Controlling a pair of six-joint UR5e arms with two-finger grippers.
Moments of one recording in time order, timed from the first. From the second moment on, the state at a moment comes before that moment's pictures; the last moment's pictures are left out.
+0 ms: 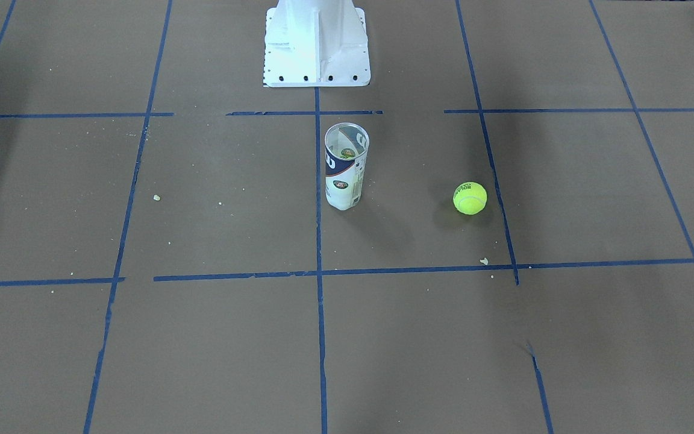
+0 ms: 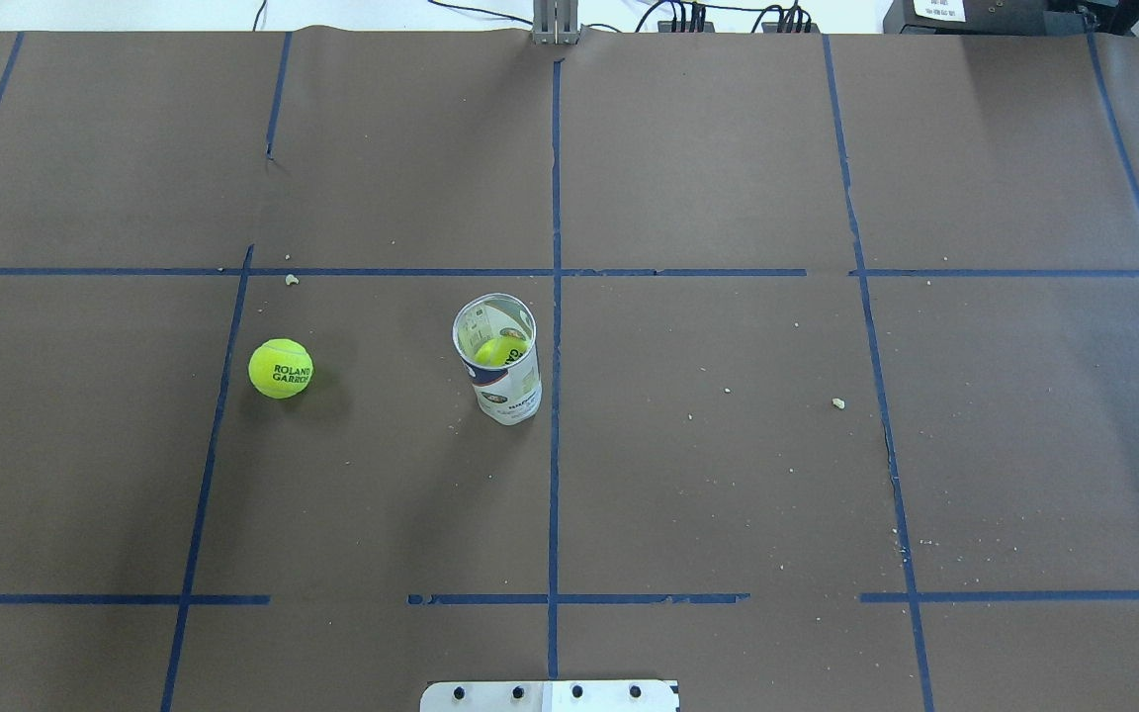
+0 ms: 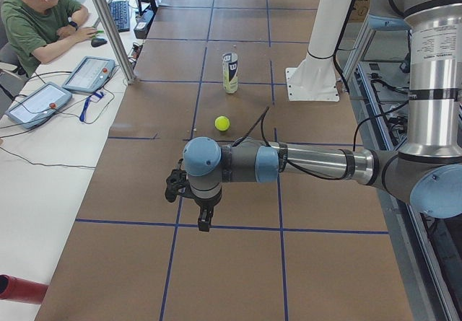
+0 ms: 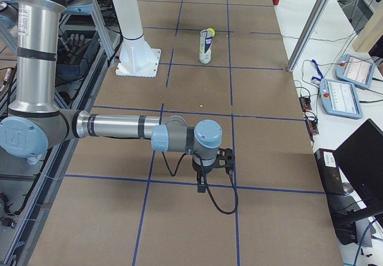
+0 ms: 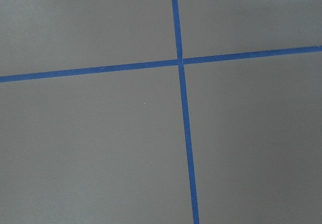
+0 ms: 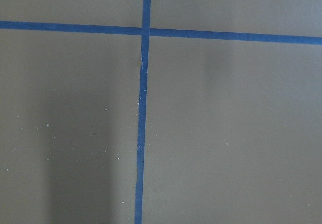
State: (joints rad) left arm -1.64 -1.50 -1.74 -1.45 -2.37 0.17; right arm 1.54 -1.71 1.70 -1.58 2.29 -0.01
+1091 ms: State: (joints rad) left arm -1.64 -1.61 -1.73 -1.51 -2.37 0.14; right arm 1.54 -1.71 1.70 -1.58 2.29 -0.01
